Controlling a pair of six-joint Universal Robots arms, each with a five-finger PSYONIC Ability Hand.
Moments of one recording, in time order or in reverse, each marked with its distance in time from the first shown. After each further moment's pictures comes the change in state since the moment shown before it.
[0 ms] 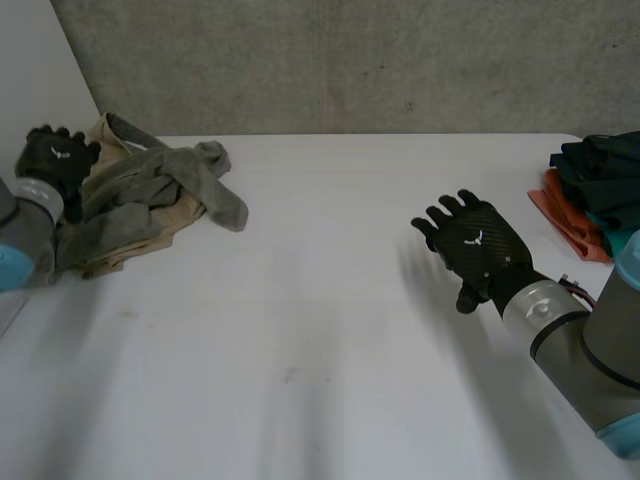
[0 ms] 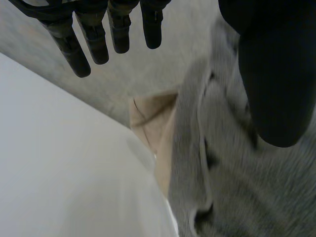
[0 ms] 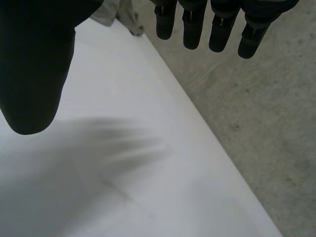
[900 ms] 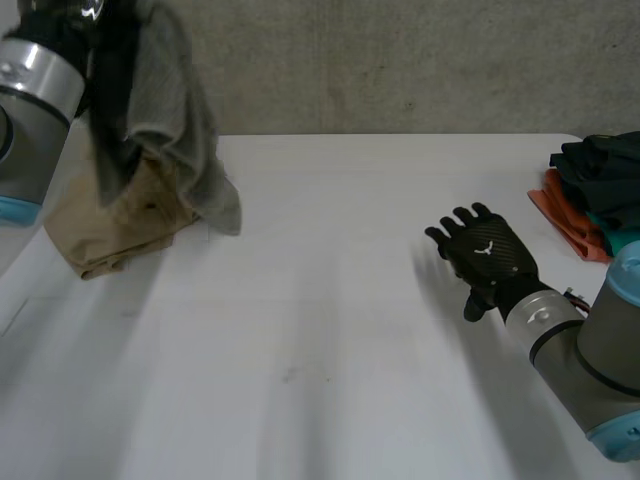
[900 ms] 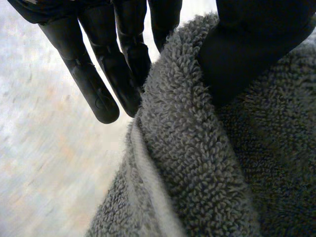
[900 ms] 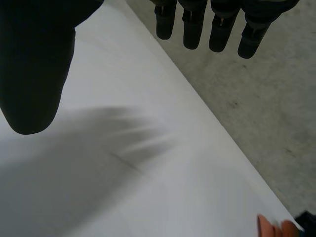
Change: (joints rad) left arm -0.251 0.431 -0.120 0.295 0.120 -0.656; right arm -0.027 0.056 0.024 -0.061 0.053 0.042; left_hand 0.897 0.984 0.978 0.996 0.934; right_hand 0.000 0.000 0.000 0.000 0.000
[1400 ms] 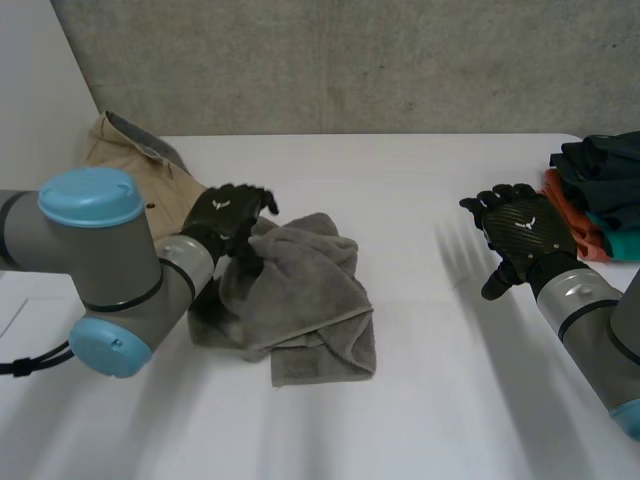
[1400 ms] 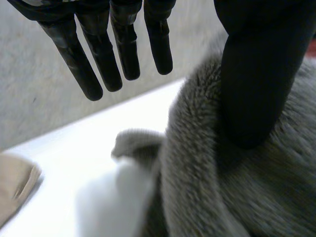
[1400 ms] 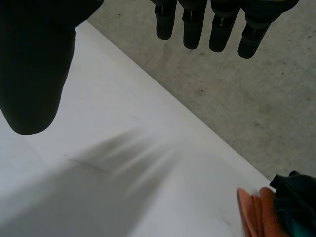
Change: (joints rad) left arm -0.220 -0.250 -0.204 -0.283 -0.146 -0.002; right arm -0.070 -0.059 -0.016 0.026 0.030 0.190; left_hand -0.608 -0.686 -0.682 -0.701 -0.664; right_hand 0.000 0.000 0.000 0.000 0.000
